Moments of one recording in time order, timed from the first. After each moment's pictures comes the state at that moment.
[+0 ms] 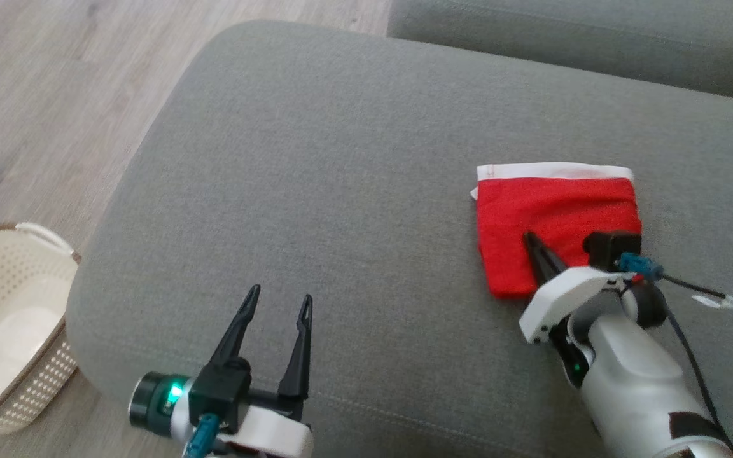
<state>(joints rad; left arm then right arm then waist) 0.08 0.06 -0.39 0.03 -0.03 0.12 -0.26 -0.62 -0.10 0.32 1.24 0.24 0.13 -0.25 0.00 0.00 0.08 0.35</state>
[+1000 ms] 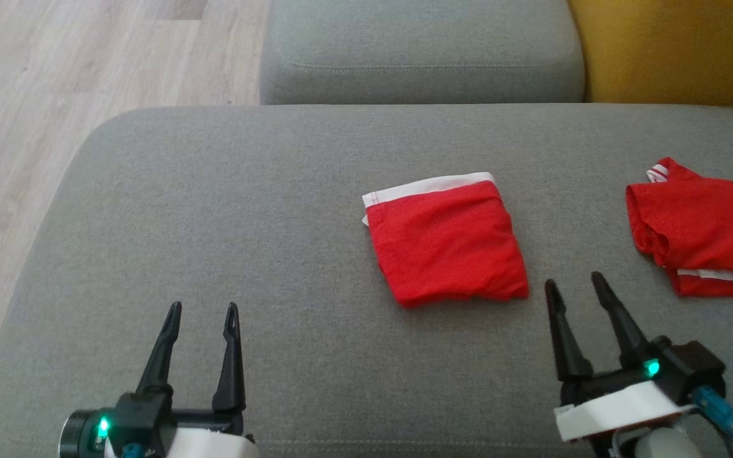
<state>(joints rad) 0.20 0.06 -0.21 -0.10 -0.04 0.12 -0.26 0.03 -0.10 0.21 0.24 0.14 0.13 -0.25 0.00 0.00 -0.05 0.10</state>
